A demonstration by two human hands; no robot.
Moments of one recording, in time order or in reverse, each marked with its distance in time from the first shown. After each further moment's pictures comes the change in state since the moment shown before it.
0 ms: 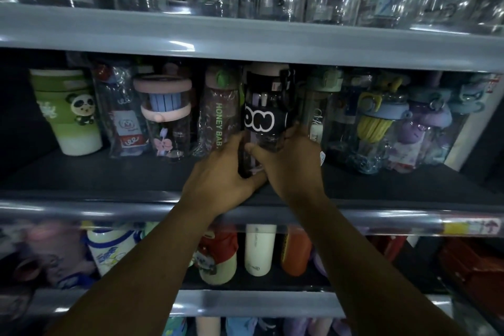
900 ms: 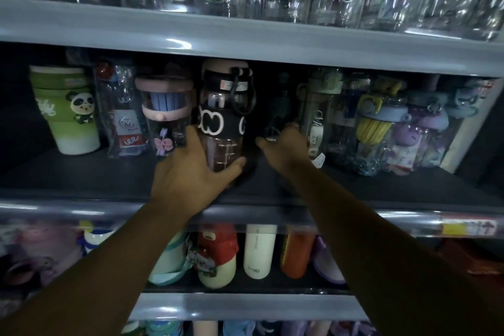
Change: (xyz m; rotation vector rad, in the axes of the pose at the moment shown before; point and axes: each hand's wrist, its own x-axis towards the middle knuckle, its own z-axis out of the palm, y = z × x) left_hand -0.013 -0.020 -0.028 0.080 0.227 -0.153; right_hand 0.046 0.005 0.017 -0.064 -0.158 0.138
